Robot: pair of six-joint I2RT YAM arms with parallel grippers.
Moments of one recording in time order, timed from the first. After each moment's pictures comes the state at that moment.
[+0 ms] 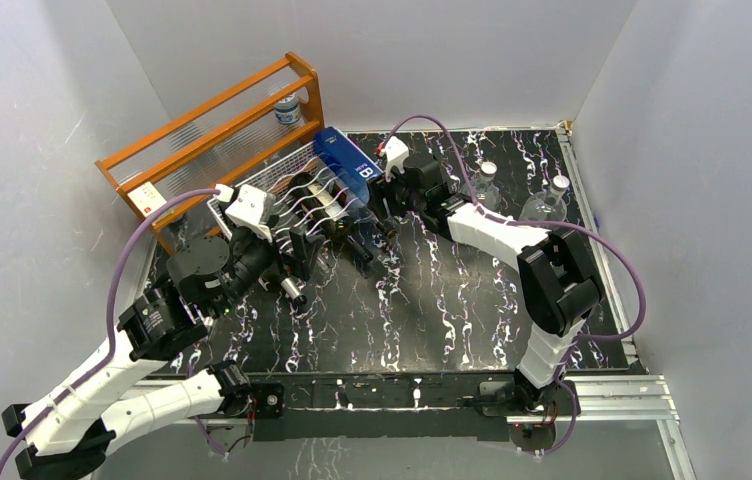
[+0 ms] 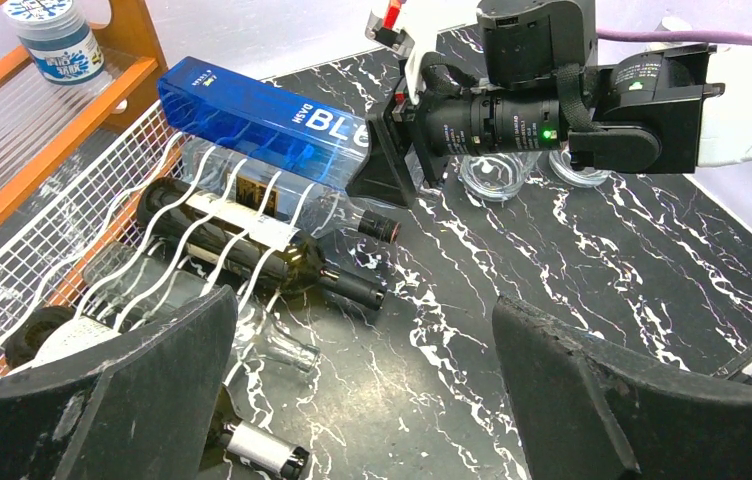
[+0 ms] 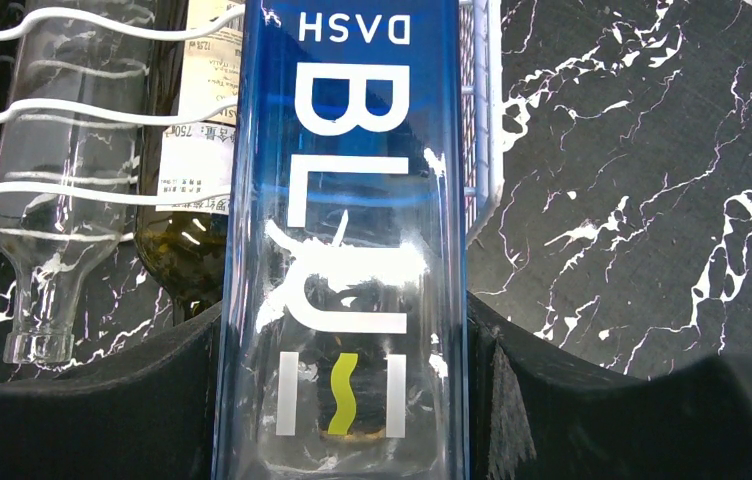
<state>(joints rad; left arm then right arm) -0.93 0.72 1.08 -0.51 -0.41 -0.14 0.64 1.77 1.25 0.07 -0.12 -0.01</state>
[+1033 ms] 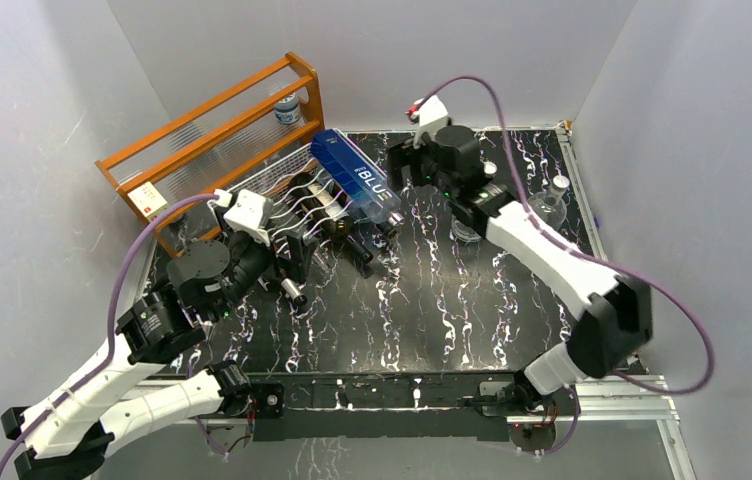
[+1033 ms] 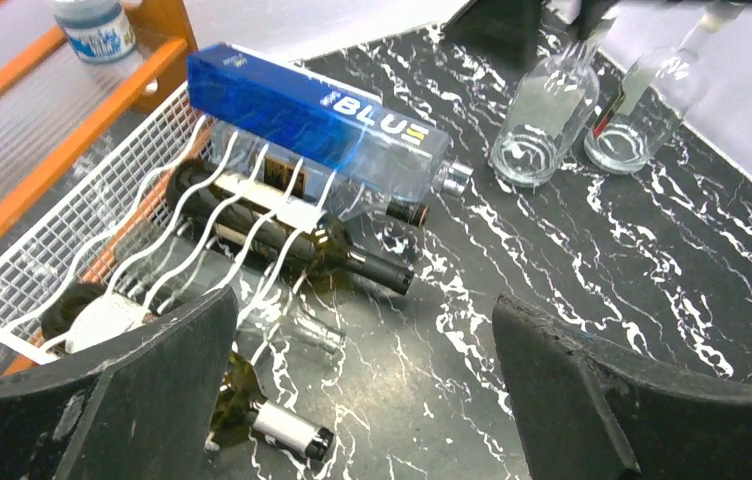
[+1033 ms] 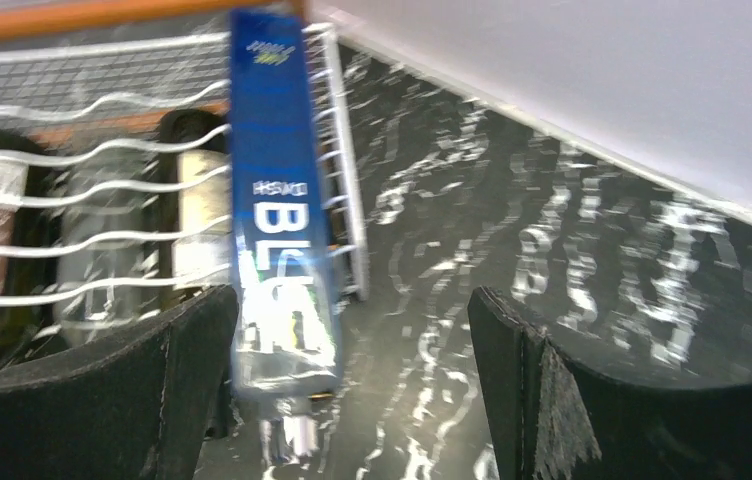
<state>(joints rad) -0.93 0.71 1.08 -0.56 -0.45 -0.11 0.63 1.53 1.36 -0.12 0.05 0.00</state>
